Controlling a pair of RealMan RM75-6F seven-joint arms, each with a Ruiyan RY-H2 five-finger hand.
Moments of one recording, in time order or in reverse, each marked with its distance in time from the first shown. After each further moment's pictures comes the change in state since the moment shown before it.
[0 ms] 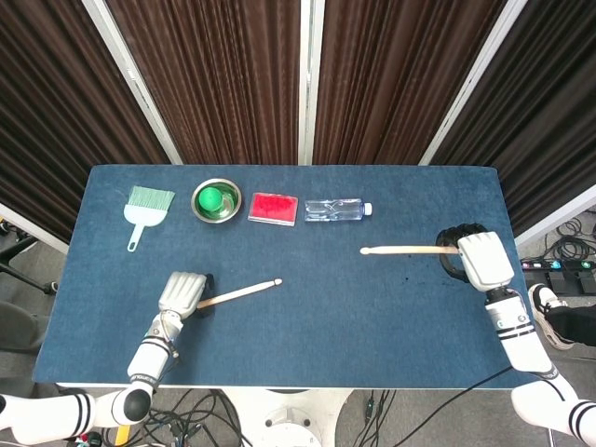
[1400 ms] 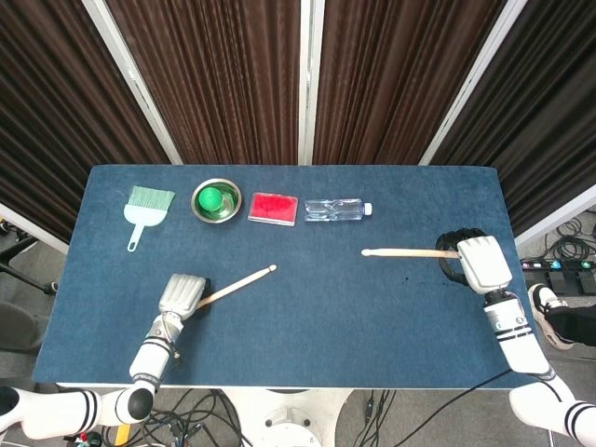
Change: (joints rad) left arm -0.039 -0.022 0.058 0.059 -0.018 0.013 -0.021; right arm -0.009 -0.029 -0.010 0.038 0.009 -0.014 0.027
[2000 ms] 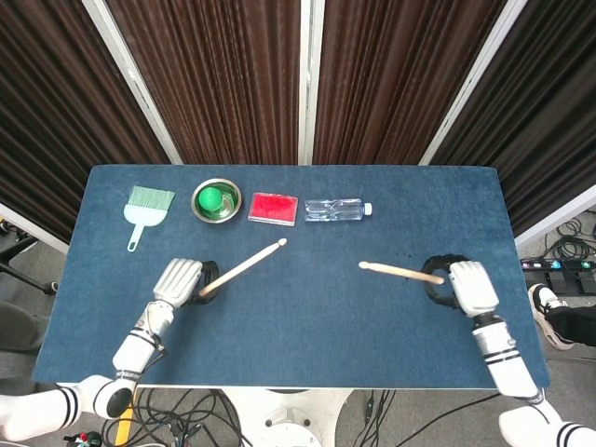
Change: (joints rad) left arm 0.045 0.065 -0.016 0.113 0.453 -0.001 -0.641; right arm -0.067 -0.056 -0.046 -0.095 -0.013 0.027 0.210
